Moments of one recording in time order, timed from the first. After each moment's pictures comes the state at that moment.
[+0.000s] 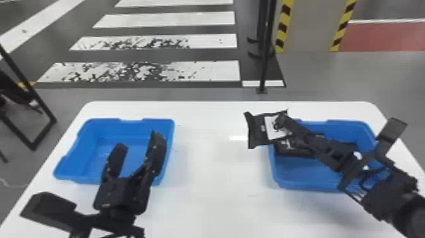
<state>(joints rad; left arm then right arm) 0.59 0.10 -0.11 -2.13 0.56 -0.23 0.00 0.03 -0.25 -0.01 -1.66 -1.07 0.57 0.58</state>
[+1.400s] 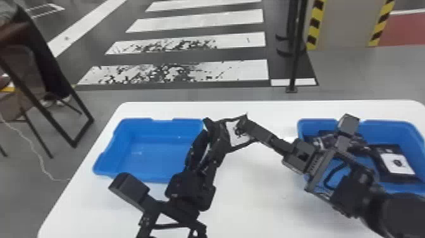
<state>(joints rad) 0.51 0.14 -0.23 -2.10 0.64 -0.14 -0.06 -0.15 -0.27 0.39 -1.53 -1.32 0.50 0.56</state>
